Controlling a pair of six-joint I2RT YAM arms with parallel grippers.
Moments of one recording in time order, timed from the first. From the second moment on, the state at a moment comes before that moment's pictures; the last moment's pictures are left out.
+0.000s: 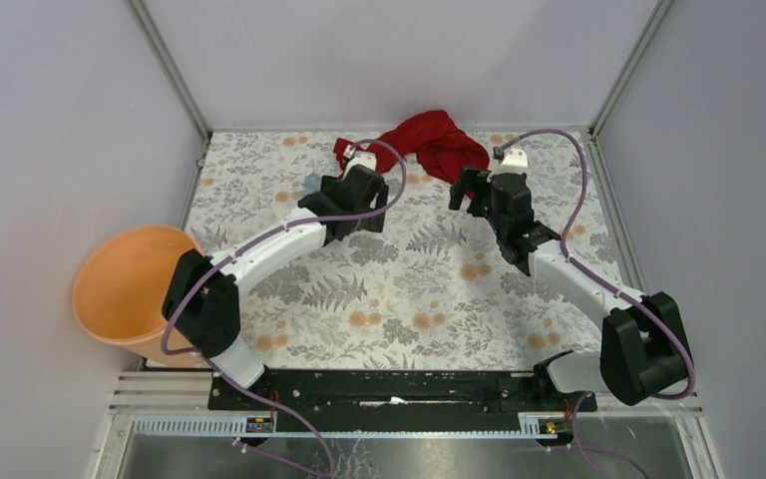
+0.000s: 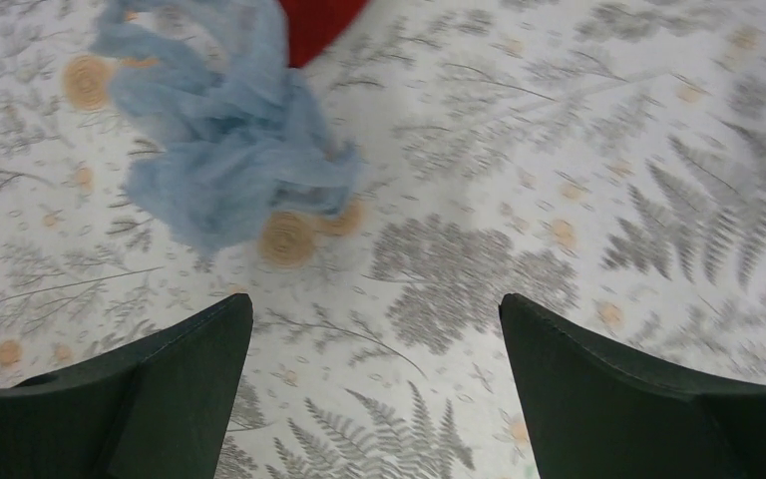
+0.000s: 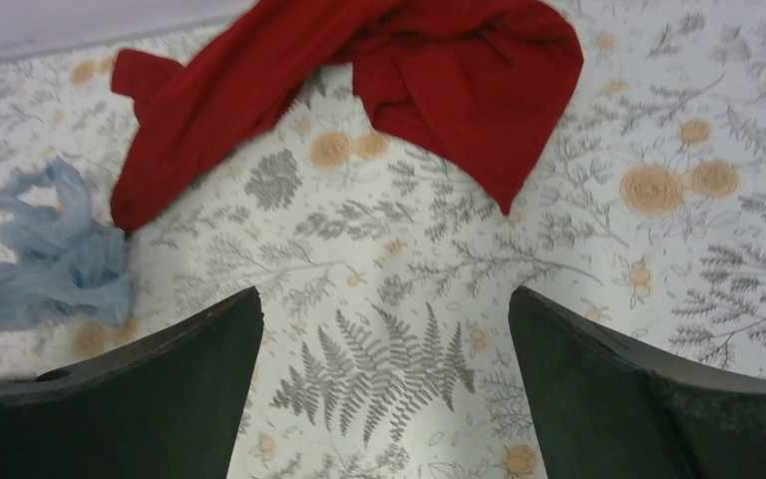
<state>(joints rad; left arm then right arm) -0.70 1.61 1.28 -0.51 -0.45 -0.35 0.42 1.34 0.87 0.13 0.24 0.36</state>
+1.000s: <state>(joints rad) -0.45 1.77 1.34 -0.50 -0.14 -0.27 0.34 1.47 0.70 0.43 -0.16 0.36</state>
